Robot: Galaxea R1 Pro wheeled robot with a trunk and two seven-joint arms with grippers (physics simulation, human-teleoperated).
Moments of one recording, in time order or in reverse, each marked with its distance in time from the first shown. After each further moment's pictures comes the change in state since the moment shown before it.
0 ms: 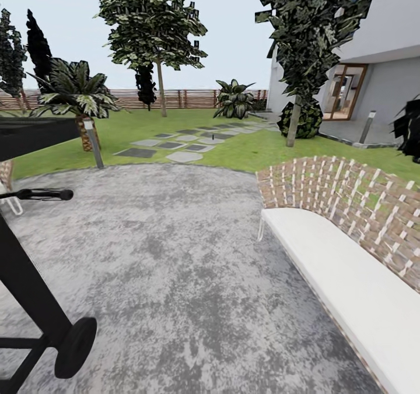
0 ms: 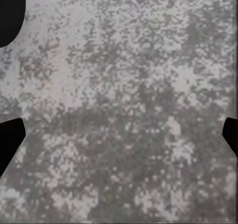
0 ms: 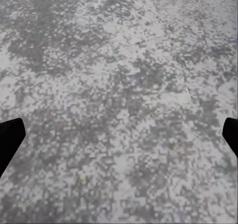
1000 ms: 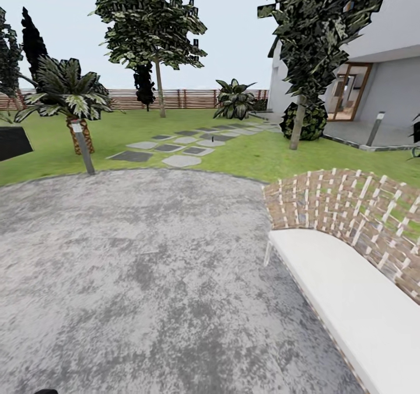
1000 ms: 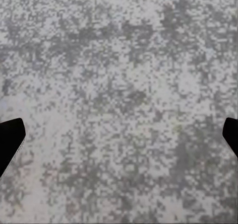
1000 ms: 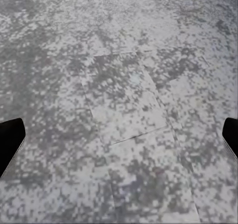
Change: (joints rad) left arm 0.000 0.000 0.000 0.000 0.000 0.000 0.000; right arm 0.000 0.000 0.000 0.000 0.000 0.000 0.000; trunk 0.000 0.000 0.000
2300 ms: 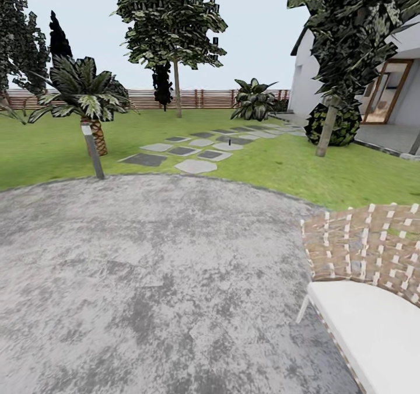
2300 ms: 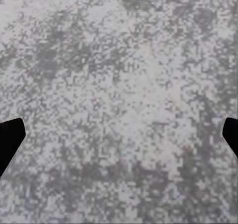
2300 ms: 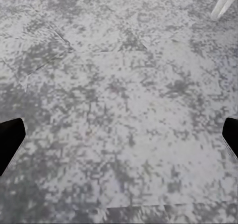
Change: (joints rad) left arm 0.000 0.000 0.000 0.000 0.000 0.000 0.000; right arm 0.000 0.000 0.000 0.000 0.000 0.000 0.000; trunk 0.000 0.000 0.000
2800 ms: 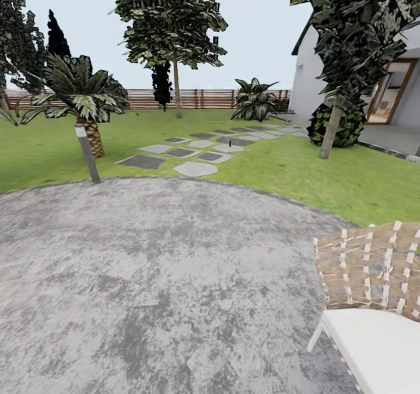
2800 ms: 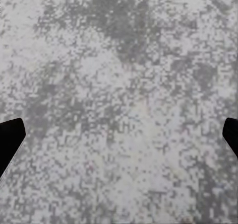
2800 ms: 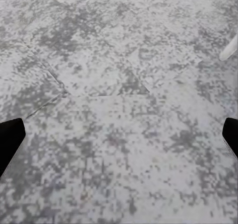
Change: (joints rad) left arm 0.000 0.000 0.000 0.000 0.000 0.000 0.000; right arm 0.000 0.000 0.000 0.000 0.000 0.000 0.000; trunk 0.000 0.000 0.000
